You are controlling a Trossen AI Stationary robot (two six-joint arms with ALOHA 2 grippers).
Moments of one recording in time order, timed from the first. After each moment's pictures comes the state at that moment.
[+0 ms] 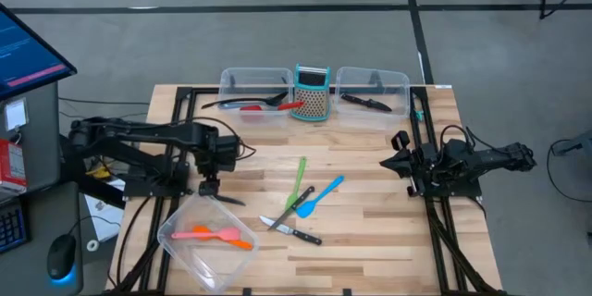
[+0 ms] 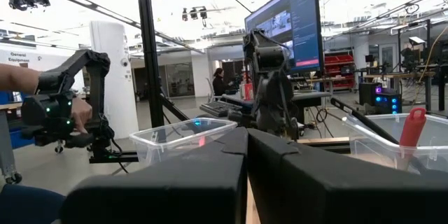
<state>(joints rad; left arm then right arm) 0.12 1.23 0.75 -1.10 0.26 -0.02 0.16 0.01 0.00 0.26 0.05 0.08</state>
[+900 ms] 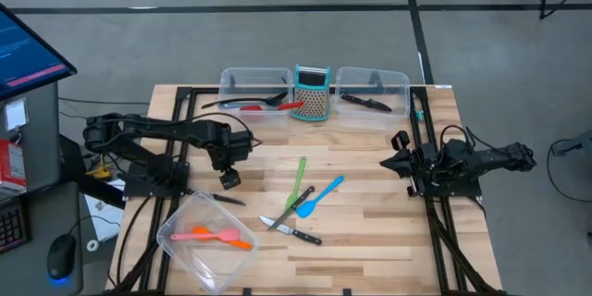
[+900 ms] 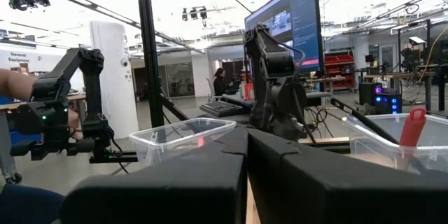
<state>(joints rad) 0.18 1.39 0.80 -0.95 0.17 -0.28 0.16 0.01 0.00 0.26 0.05 0.08</state>
